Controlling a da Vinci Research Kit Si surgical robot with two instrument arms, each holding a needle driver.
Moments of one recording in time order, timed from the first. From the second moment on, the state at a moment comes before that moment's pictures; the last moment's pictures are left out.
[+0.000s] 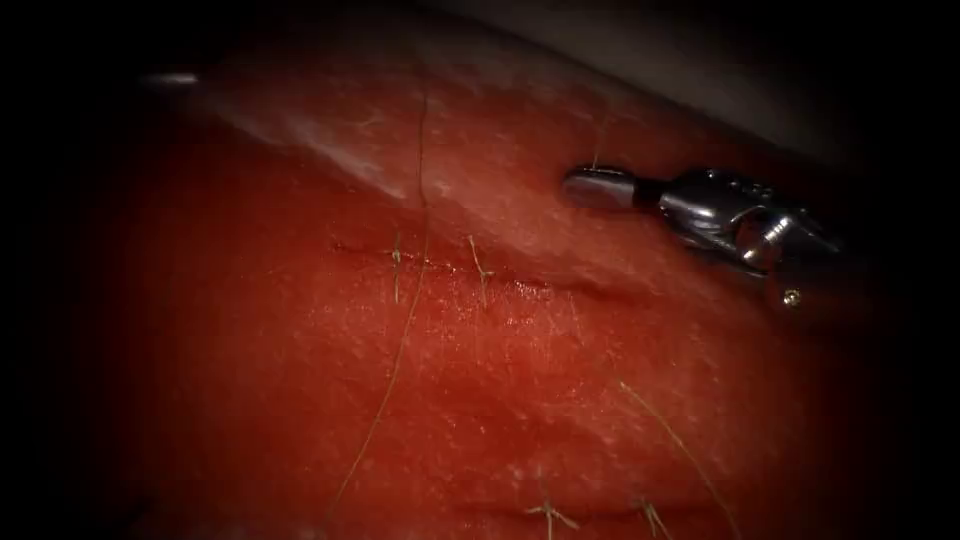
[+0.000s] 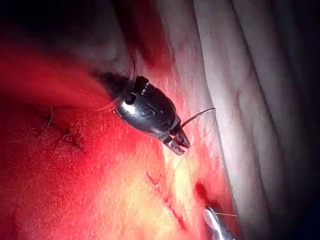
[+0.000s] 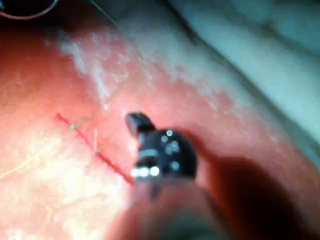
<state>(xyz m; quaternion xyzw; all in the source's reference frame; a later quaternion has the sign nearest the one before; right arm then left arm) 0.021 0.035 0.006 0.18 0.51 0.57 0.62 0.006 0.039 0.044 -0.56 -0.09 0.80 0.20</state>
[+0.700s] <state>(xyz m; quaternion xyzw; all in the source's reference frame) 0.020 0.036 0.003 0.06 0.54 0.53 0.65 0.006 0.036 0.050 -0.50 -0.19 0.79 0.29</state>
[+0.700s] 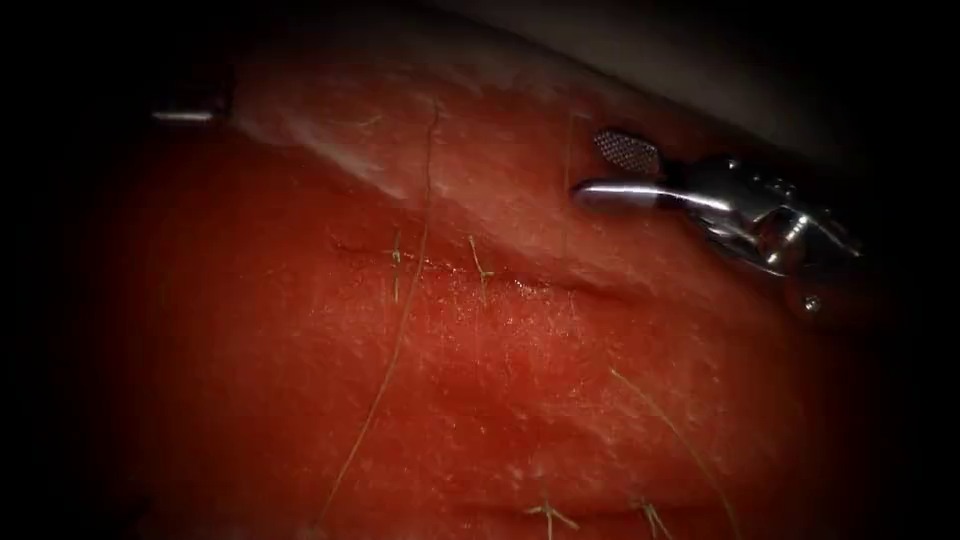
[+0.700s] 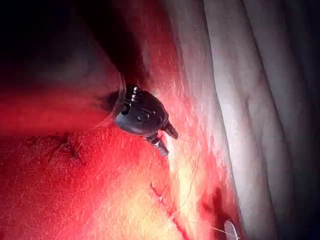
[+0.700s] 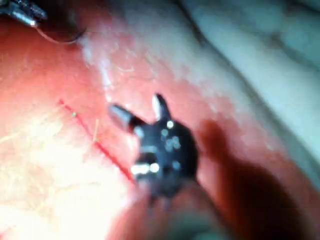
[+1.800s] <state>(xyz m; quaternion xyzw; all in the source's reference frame) 0.017 0.035 0.003 0.02 0.51 0.47 0.72 -0.015 0.027 0.030 -0.38 -0.06 0.92 0.02</state>
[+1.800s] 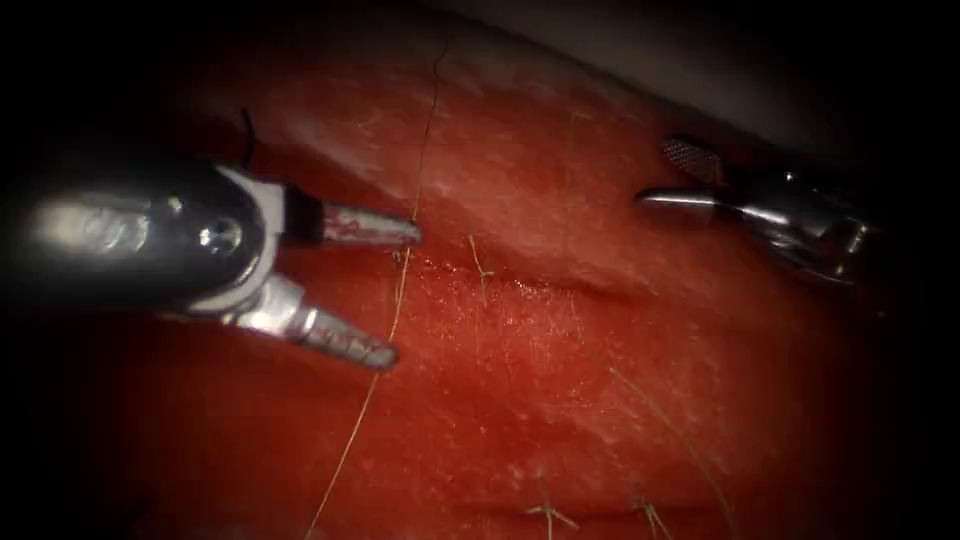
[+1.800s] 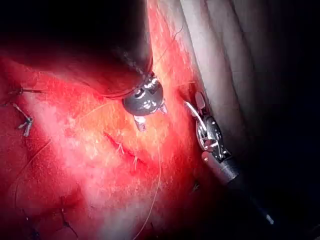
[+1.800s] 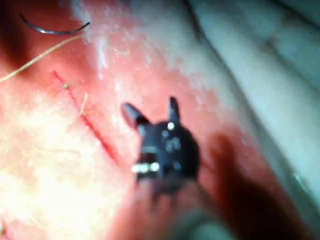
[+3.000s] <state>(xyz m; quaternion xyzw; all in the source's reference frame) 0.018 0.035 0.004 0.01 0.51 0.47 0.72 -0.031 0.018 0.039 -0.43 0.14 0.88 -0.10</state>
